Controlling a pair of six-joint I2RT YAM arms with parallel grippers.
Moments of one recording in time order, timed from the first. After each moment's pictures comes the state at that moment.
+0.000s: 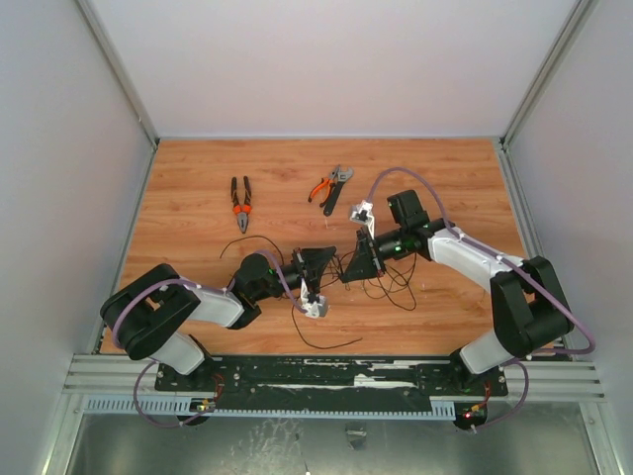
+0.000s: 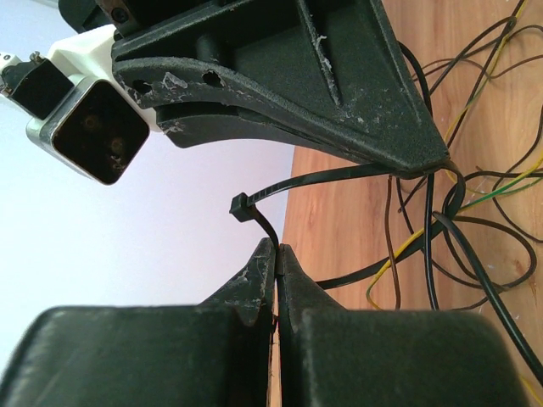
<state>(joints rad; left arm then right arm) -0.79 1.51 0.32 1.23 0.43 1.24 0.45 1.52 0.91 -0.35 -1.24 -0.31</state>
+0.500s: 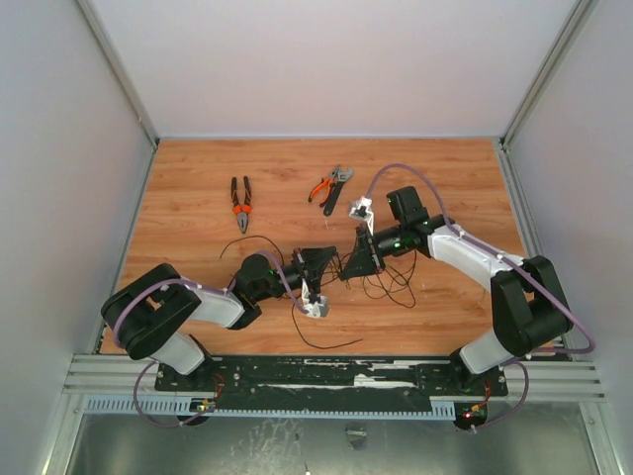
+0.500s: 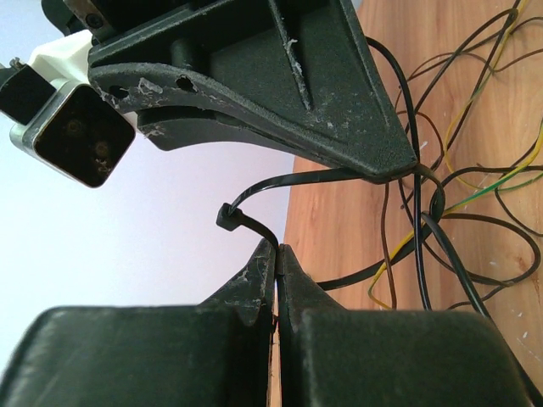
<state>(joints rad) -0.80 1.51 0.32 1.23 0.42 1.25 0.45 1.52 0.94 -0.37 -1.24 -0.29</state>
